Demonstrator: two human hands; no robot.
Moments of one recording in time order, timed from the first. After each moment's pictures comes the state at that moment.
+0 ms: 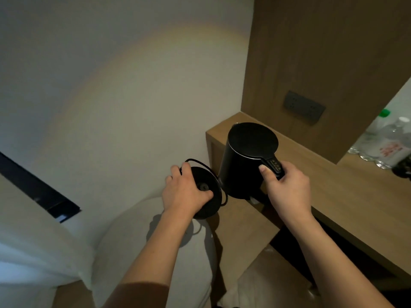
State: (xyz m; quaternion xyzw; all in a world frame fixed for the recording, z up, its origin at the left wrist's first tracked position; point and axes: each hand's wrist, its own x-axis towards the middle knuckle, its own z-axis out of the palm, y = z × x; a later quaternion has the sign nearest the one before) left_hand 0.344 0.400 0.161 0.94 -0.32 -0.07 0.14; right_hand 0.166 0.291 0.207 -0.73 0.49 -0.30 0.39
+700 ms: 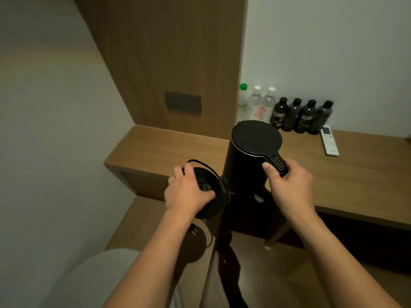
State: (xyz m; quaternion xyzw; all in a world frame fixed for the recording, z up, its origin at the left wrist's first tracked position) left_hand 0.195 0.215 0.148 0.80 -0.58 -0.14 0.08; right_hand -0.022 0.212 0.187 -0.54 0.70 -0.38 0.27
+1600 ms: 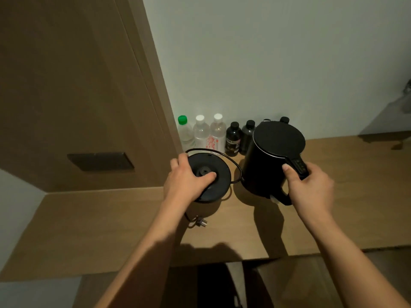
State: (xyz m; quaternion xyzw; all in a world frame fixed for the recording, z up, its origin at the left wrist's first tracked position) left_hand 0.093 -0.102 0.132 0.69 -0.66 -0.26 0.15; right_hand -0.146 -0.009 0.153 -0.38 0.81 -0.42 0.17
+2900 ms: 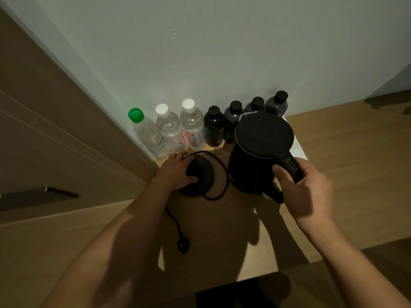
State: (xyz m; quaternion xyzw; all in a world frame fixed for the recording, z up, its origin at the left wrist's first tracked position) left_hand 0.064 -0.282 -0.046 0.48 -0.83 -0.20 -0.18; right_hand -0.178 -0.086 0.094 -0.35 0.83 -0.36 0.24
